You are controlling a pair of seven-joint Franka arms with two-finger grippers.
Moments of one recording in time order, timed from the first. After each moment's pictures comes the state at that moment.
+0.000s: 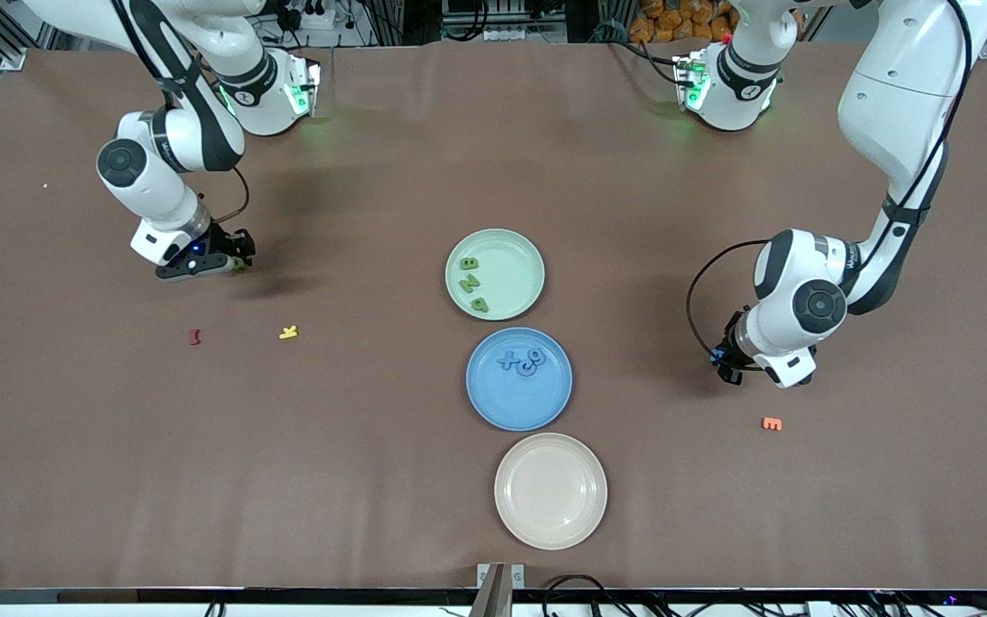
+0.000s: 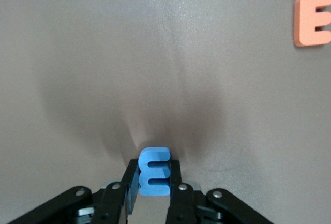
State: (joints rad) left arm 0.04 0.59 -0.23 -1.95 0.18 2.46 -1.61; right arm -0.10 0.08 0.06 -2.72 -0.12 2.81 -0.15
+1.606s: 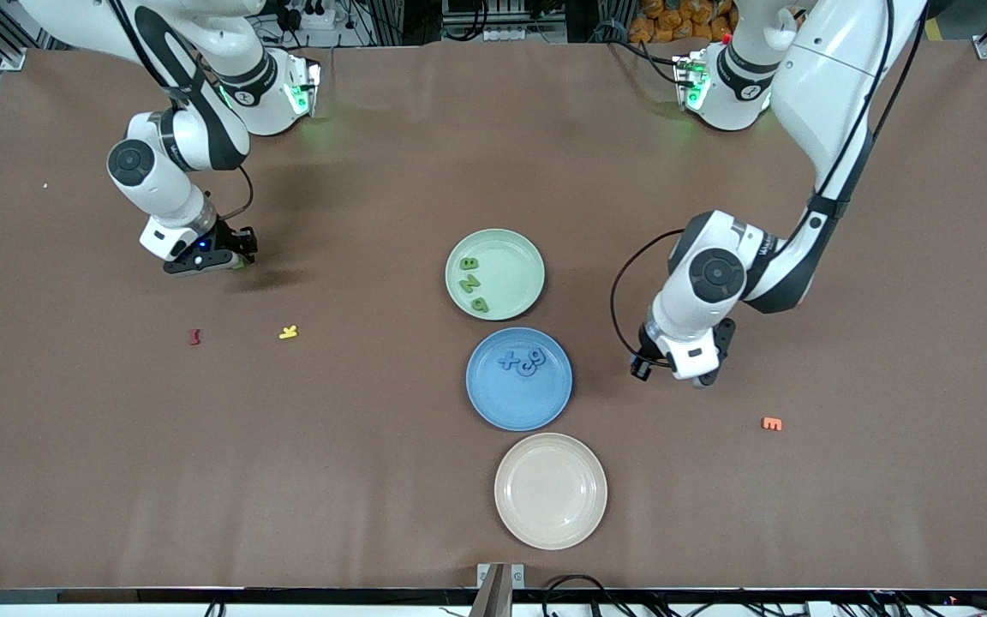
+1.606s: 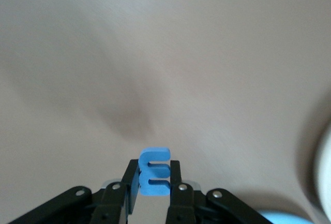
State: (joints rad) left arm -0.18 0.58 -0.27 -1.83 0.19 2.48 -1.60; right arm -0.10 0.13 0.04 -2.76 -0.12 2.89 -0.15
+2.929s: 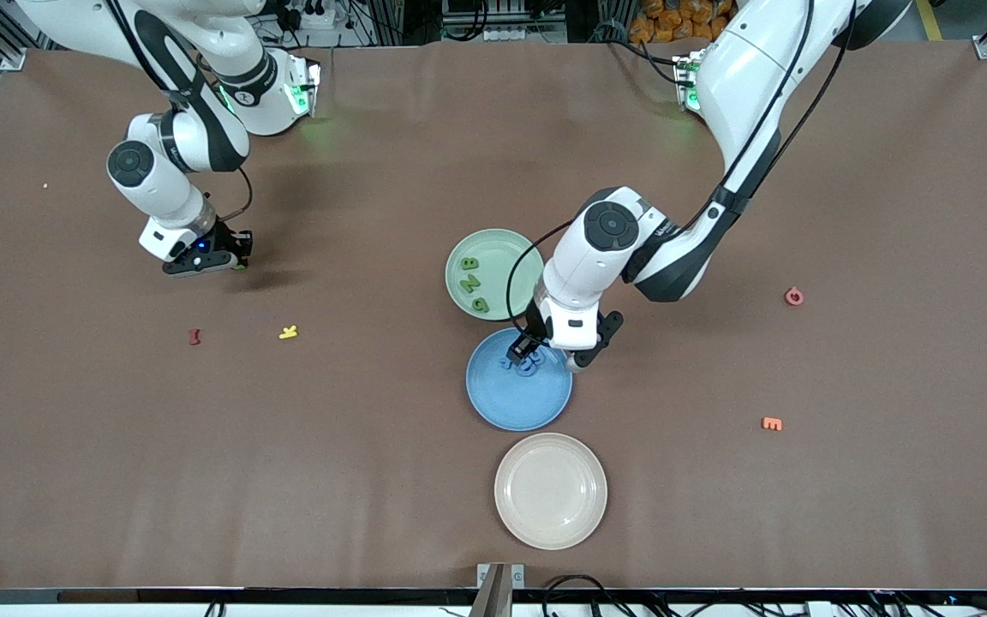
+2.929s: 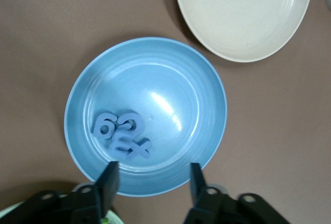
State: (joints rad) left arm -0.34 0.68 -0.37 -1.63 0.19 2.60 -1.60; right arm -0.09 0.14 0.03 -2.76 -0.12 2.92 -0.15
